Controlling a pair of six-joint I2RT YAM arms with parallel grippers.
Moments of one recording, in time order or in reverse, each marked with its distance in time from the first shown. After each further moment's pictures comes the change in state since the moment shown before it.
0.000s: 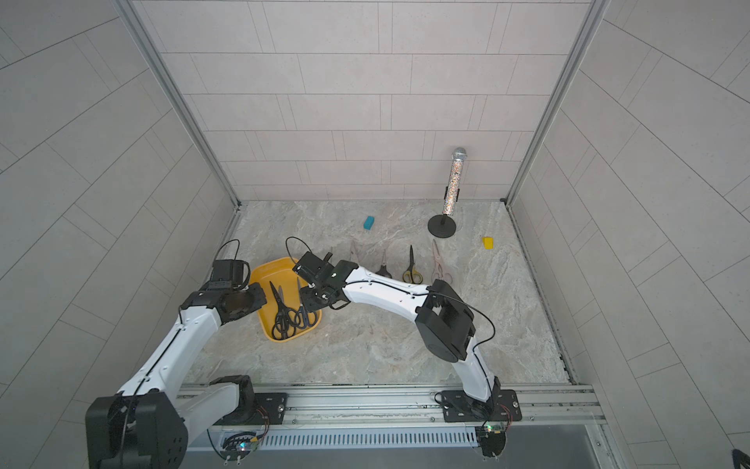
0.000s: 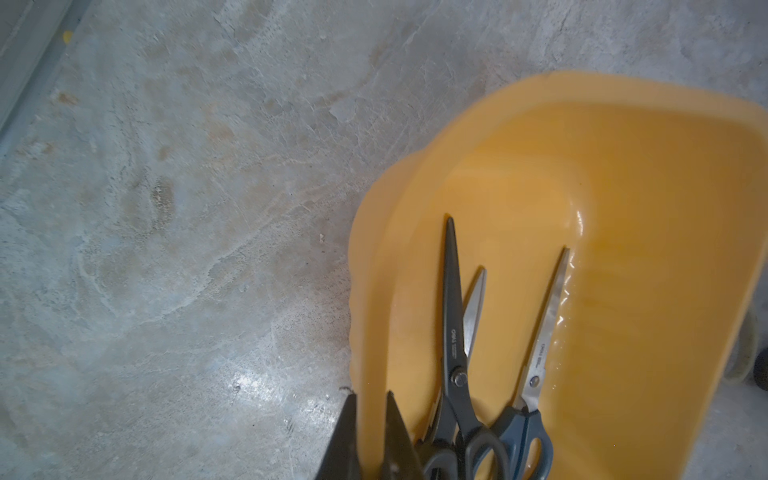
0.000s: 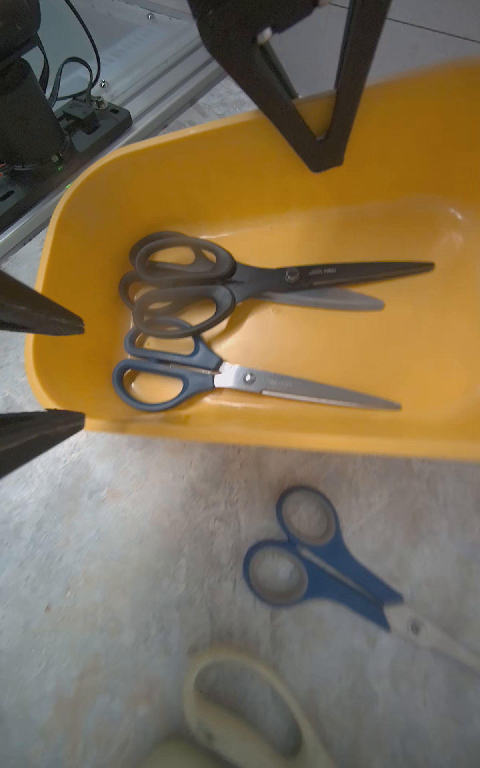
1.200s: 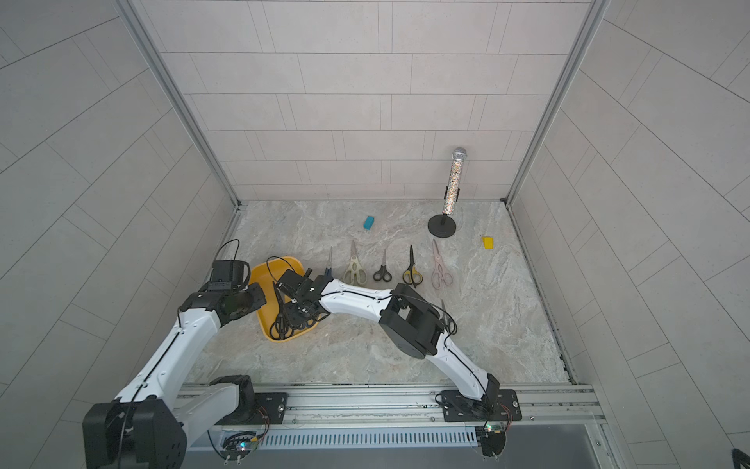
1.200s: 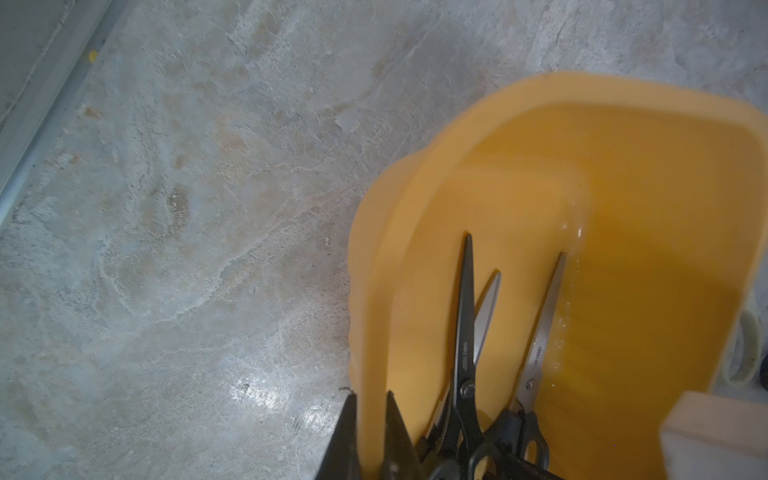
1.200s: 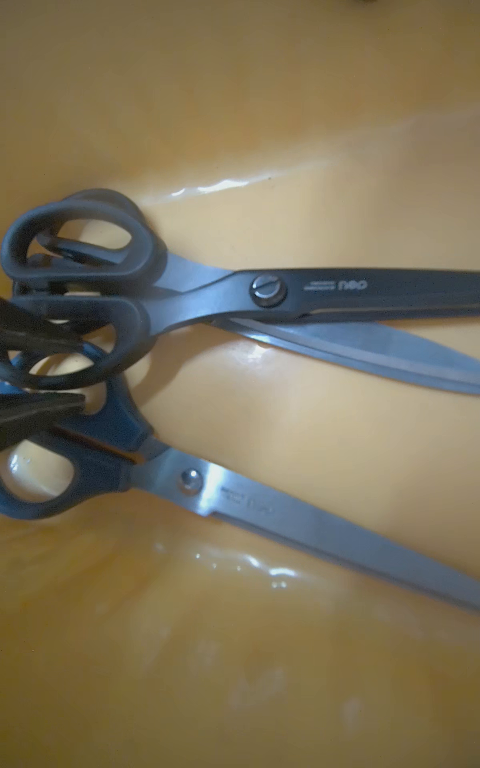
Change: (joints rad) left arm -0.017 -0.026 0.000 -0.010 -0.029 -0.002; right arm 0.050 0.241 0.134 0.064 -0.018 0.003
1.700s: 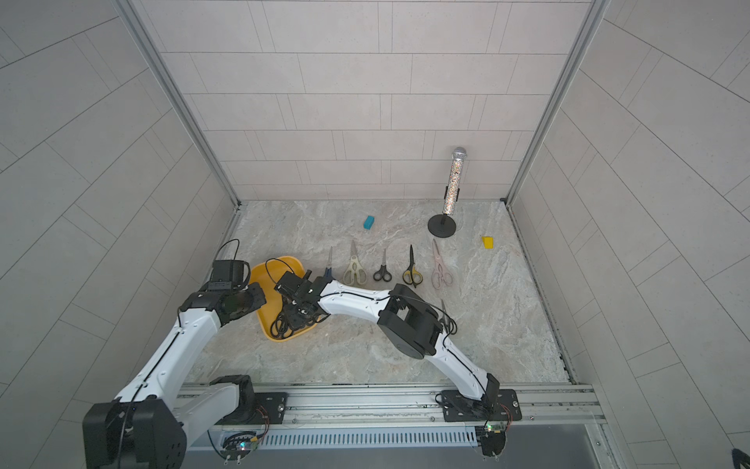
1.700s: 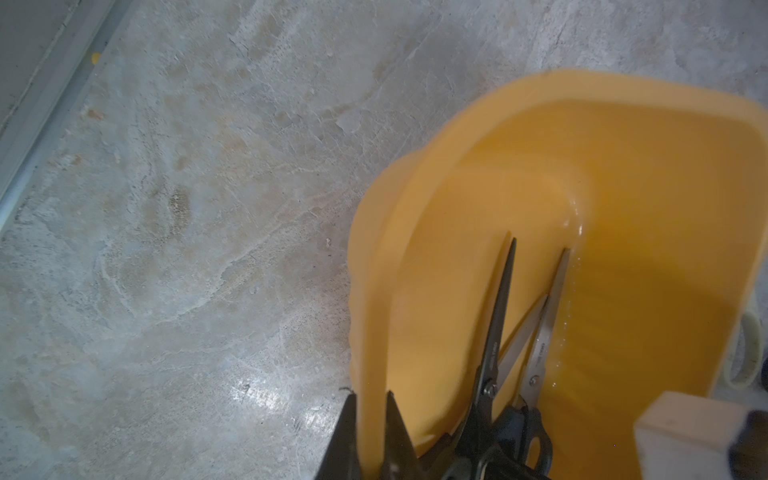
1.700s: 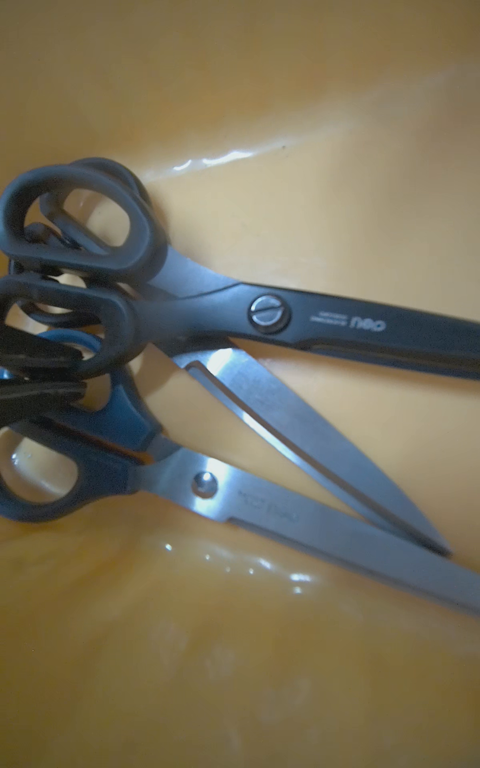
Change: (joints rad) left arm -0.003 0.000 0.000 0.001 -0.004 0.000; right arm 0.003 -0.003 0.003 -0.021 0.033 -0.023
